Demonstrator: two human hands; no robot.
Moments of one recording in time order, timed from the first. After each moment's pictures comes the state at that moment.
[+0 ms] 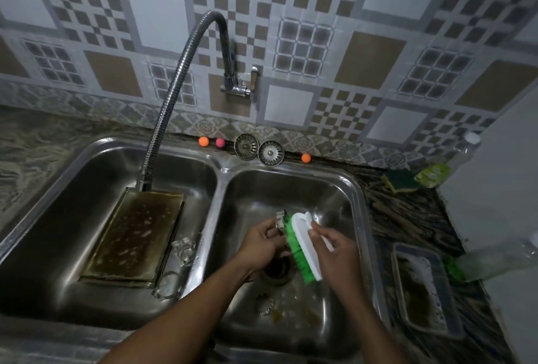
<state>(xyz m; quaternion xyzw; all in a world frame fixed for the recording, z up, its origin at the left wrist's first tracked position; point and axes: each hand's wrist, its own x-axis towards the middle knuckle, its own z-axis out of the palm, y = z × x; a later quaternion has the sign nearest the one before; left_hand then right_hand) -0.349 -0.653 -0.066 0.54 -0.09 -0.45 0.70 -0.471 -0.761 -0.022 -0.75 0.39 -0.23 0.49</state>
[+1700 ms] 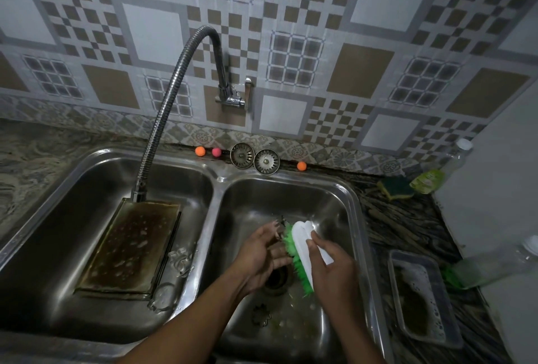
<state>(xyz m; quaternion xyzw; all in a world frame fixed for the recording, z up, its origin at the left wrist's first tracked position) -0.351 -0.663 -0.045 0.45 0.04 -0.51 0.73 -0.481 -0.750 -0.023 -0.77 0.37 -0.30 0.42</state>
